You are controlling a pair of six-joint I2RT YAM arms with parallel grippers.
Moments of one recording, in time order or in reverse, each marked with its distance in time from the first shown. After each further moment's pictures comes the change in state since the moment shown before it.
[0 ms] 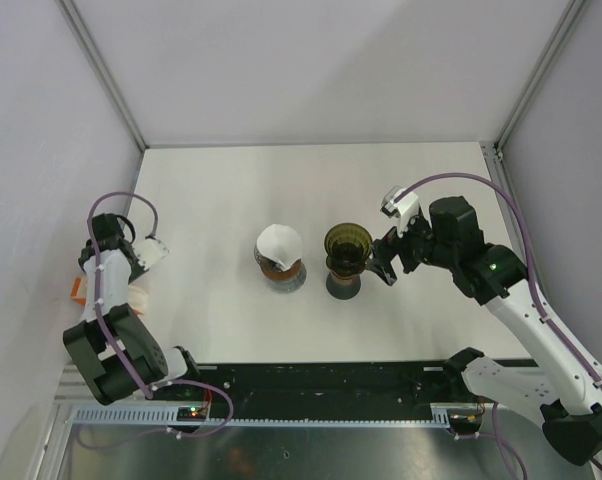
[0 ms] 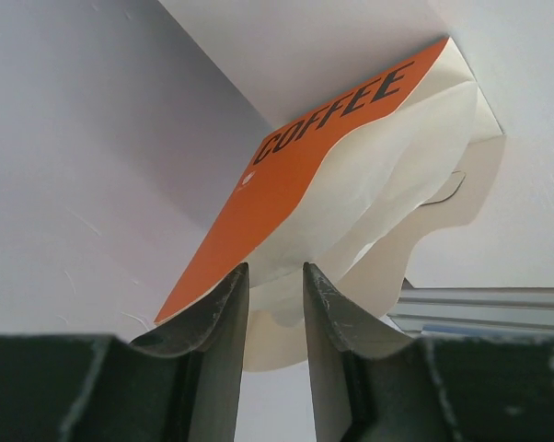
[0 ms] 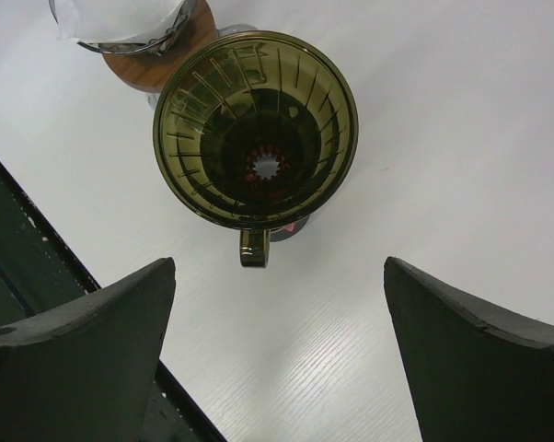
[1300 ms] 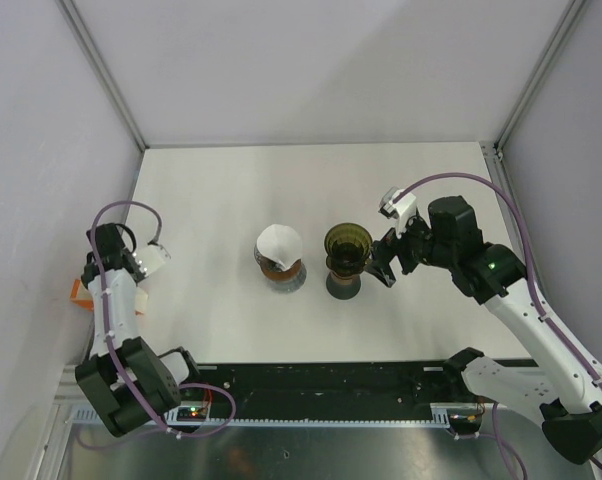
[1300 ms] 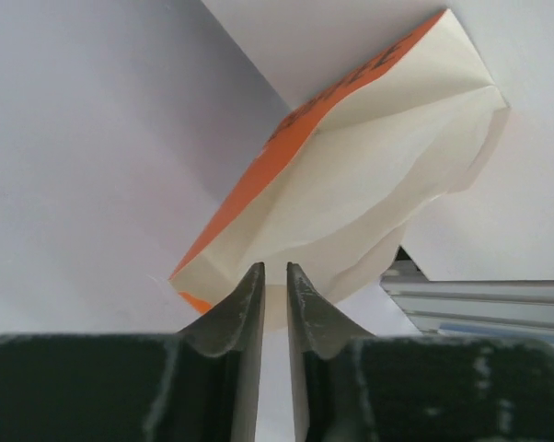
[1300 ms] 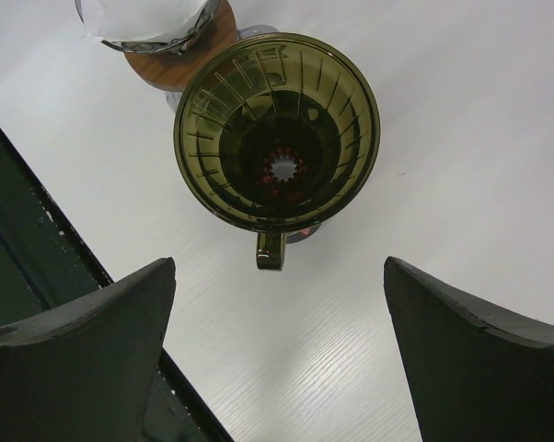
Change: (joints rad) left arm 0.004 -0.178 -0.085 0.039 0.024 0.068; right arm 0.001 0.006 0.000 0.000 -0.043 0.001
